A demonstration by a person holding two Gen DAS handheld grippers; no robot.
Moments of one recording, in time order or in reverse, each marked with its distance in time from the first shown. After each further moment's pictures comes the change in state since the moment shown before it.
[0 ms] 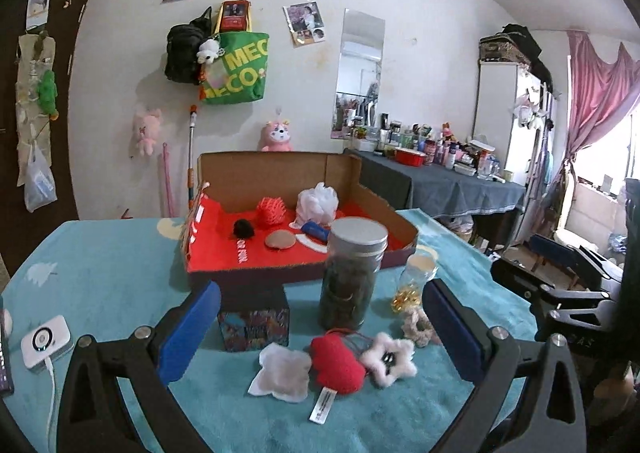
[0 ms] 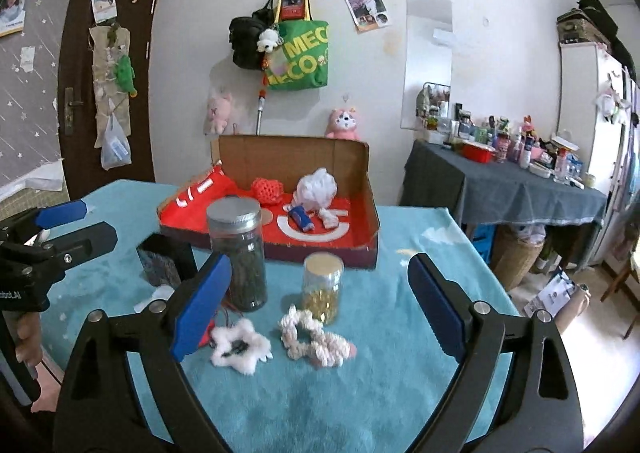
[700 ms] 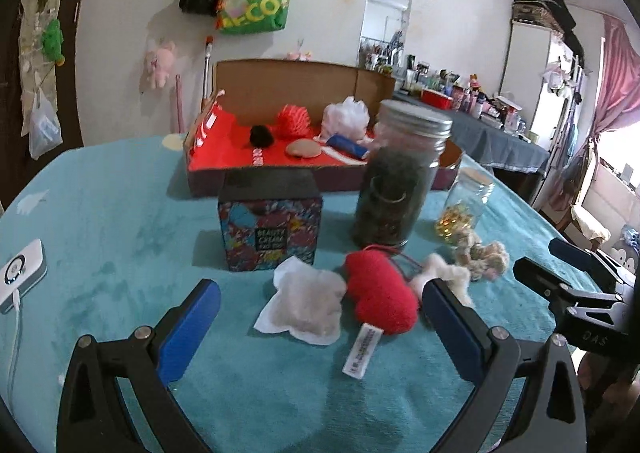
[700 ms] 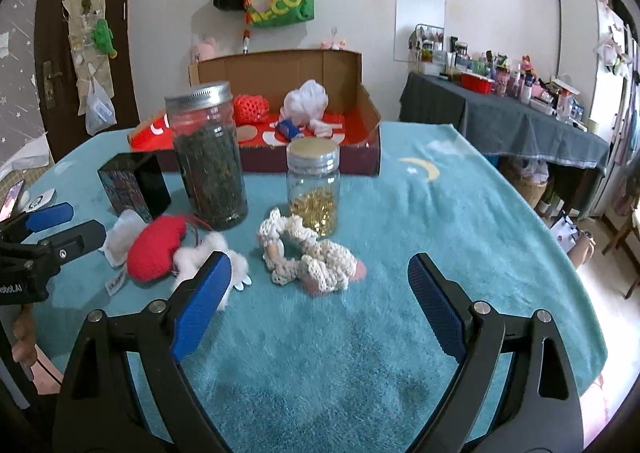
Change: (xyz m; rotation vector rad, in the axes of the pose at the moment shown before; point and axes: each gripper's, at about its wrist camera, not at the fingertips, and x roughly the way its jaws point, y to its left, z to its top) left arm 0.051 0.023 -0.056 -0.063 0.229 0.050; right arm 0.050 -0.008 -0.063 0.058 0.212 -0.010
